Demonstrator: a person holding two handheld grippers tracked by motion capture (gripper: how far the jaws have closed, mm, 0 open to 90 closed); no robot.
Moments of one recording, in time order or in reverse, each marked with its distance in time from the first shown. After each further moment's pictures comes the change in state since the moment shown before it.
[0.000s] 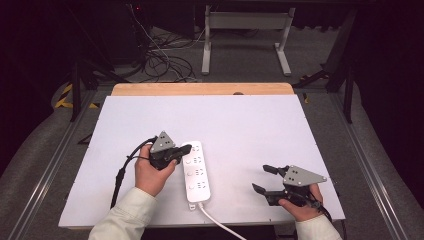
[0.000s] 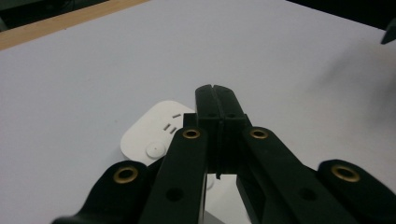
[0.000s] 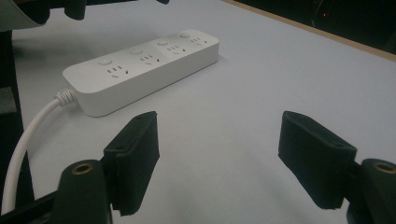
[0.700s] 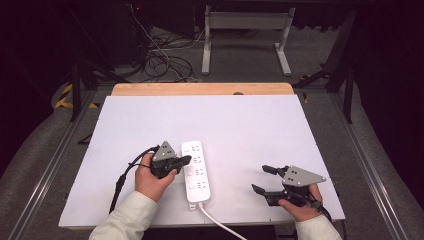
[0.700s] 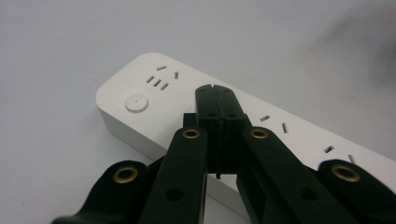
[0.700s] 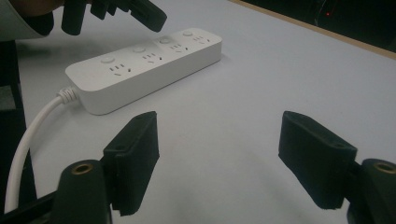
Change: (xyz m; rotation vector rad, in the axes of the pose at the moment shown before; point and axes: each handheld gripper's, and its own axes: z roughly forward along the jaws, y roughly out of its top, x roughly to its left) left arm -0.003 -0.025 0.011 0.090 -0.020 0.002; right arm 0.000 0.000 0.001 0.003 0.011 -0.005
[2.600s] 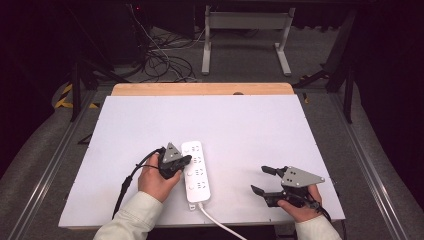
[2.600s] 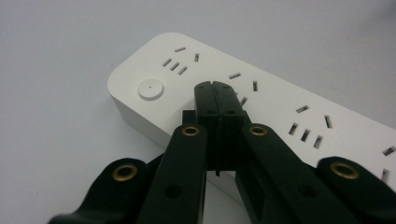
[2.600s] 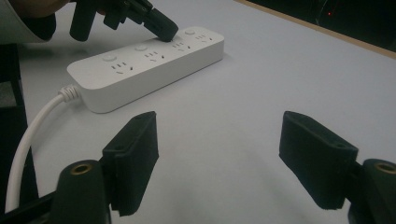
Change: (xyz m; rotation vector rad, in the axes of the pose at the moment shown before) left arm -0.007 -0.003 0.015 0.052 0.123 0.018; right arm 0.003 0.000 0.001 0.007 0.001 -0.011
